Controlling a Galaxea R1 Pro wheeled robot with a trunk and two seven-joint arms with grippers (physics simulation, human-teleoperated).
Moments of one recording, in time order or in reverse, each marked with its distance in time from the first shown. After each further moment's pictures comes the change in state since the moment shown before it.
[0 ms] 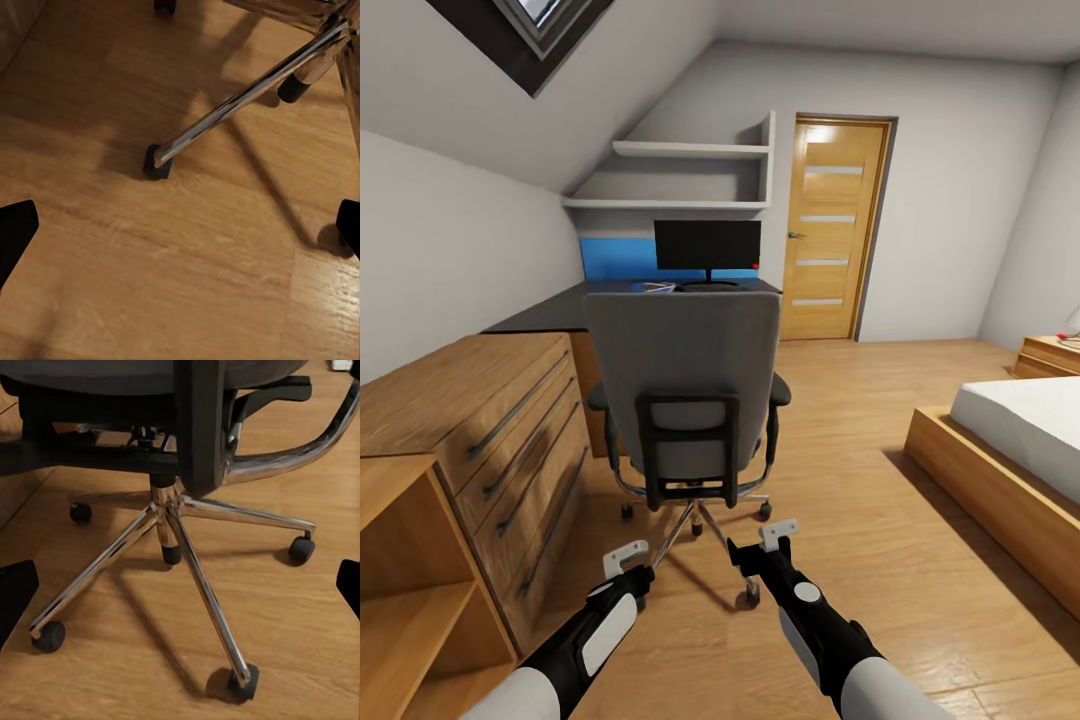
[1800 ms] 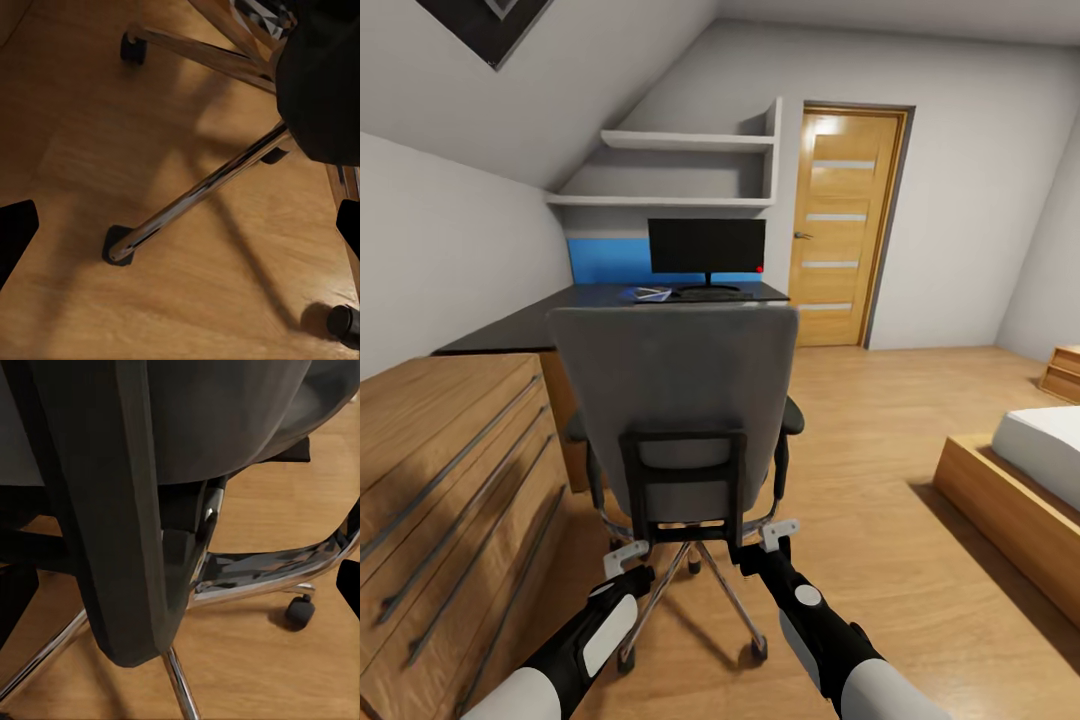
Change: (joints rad) left arm 0.000 -0.002 -0.003 0.001 -0.004 -0.001 0.000; right arm 0.002 0.000 0.001 0.008 0.001 -0.048 0.000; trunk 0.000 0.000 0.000
